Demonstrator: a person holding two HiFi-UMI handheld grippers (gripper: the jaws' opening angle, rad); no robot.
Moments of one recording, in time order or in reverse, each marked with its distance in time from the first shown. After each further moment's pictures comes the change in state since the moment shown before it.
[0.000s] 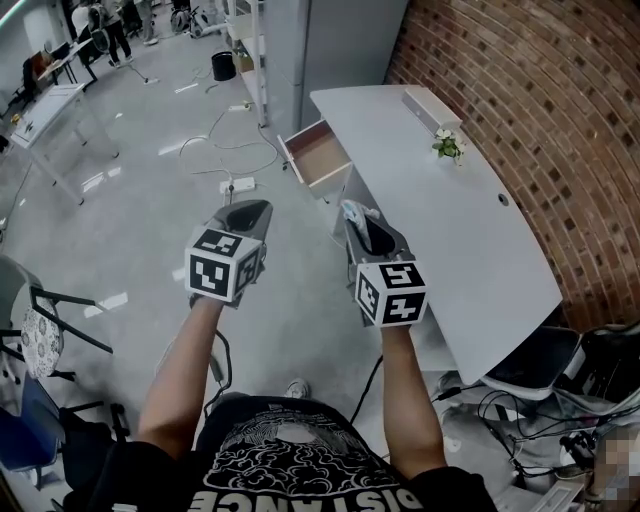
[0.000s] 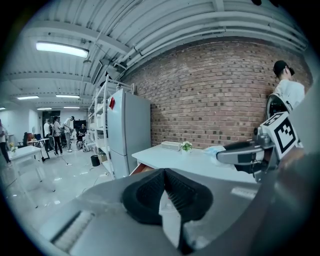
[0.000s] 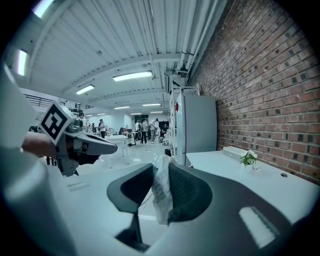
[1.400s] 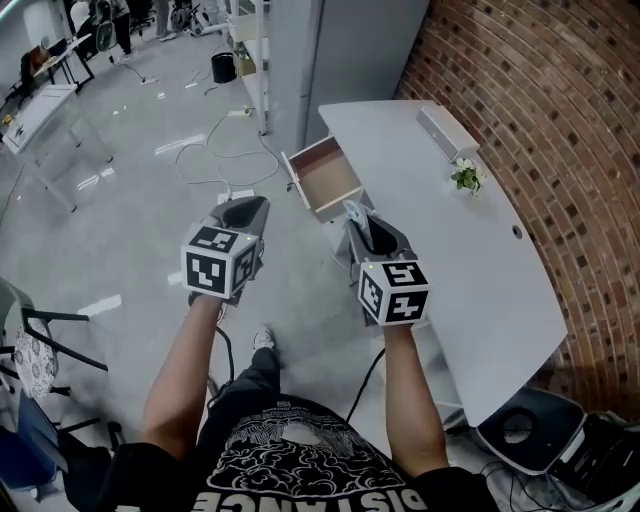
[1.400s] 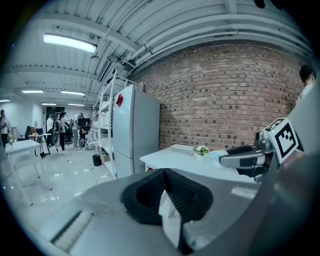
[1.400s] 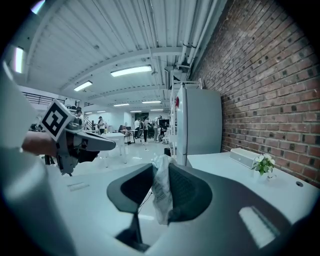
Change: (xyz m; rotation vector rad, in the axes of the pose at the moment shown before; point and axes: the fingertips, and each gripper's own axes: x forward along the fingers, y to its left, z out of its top) left arm 0.083 0.106 0.018 -0.049 -0.031 0.028; right arm 0.128 -0.029 0.016 -0.015 0.026 0.006
